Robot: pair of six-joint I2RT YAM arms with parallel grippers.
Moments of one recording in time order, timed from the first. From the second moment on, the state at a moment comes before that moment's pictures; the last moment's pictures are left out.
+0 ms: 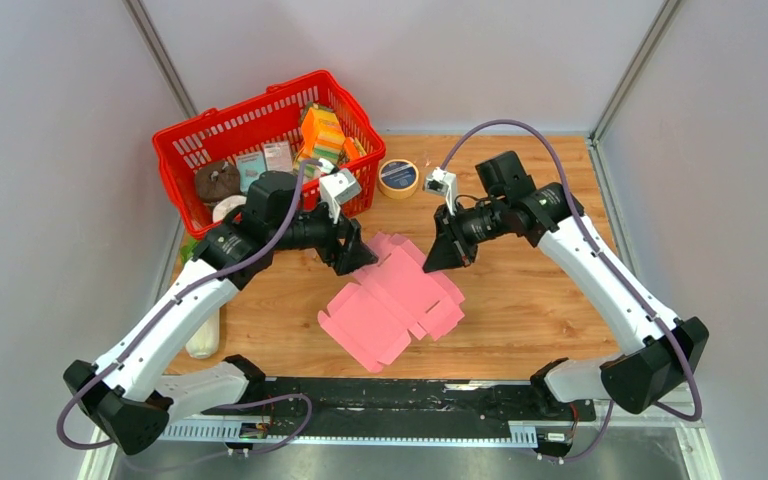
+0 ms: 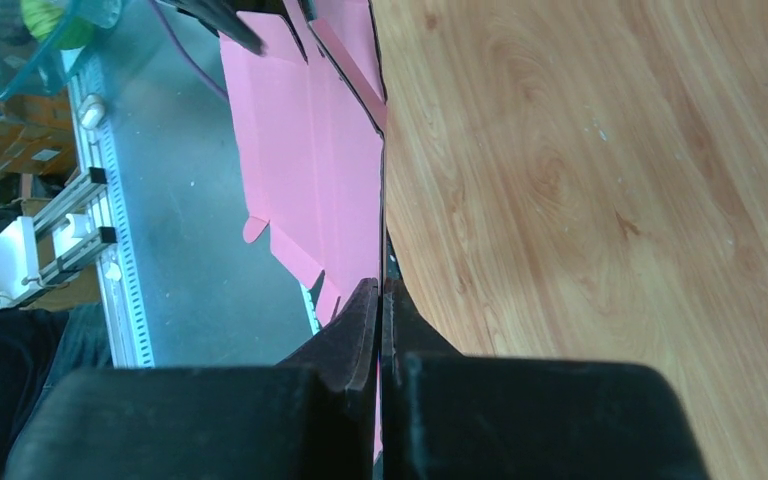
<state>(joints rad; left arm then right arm) -0.60 1.08 1.20 -0.59 0.53 0.00 0.52 1.35 1.42 -1.01 -0.84 -0.16</state>
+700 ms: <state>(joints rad) -0.60 1.06 1.09 -0.54 0.73 -0.03 0.53 1.29 1.17 -0.61 -0.92 0.02</state>
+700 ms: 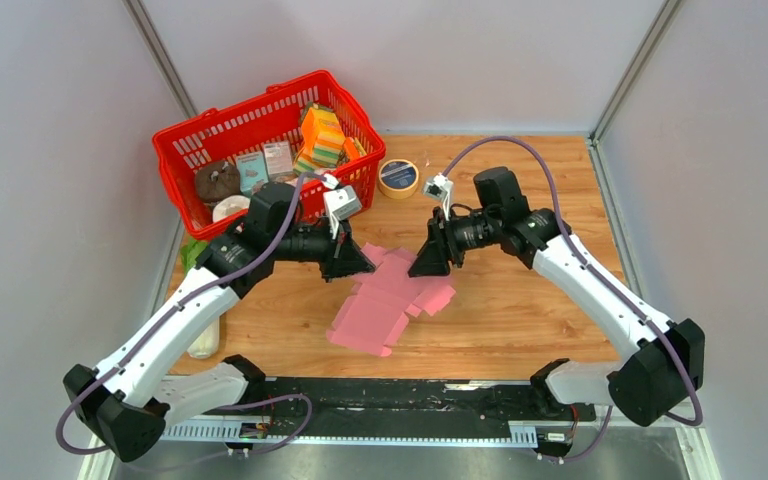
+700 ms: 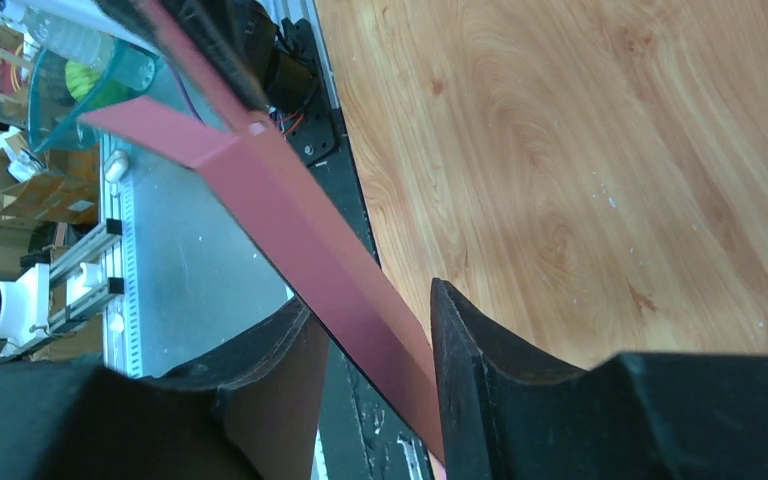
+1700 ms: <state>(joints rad) -0.60 0.98 1.12 -0.55 0.80 -0.06 0.53 1.24 1.13 -0.37 -1.20 0.08</state>
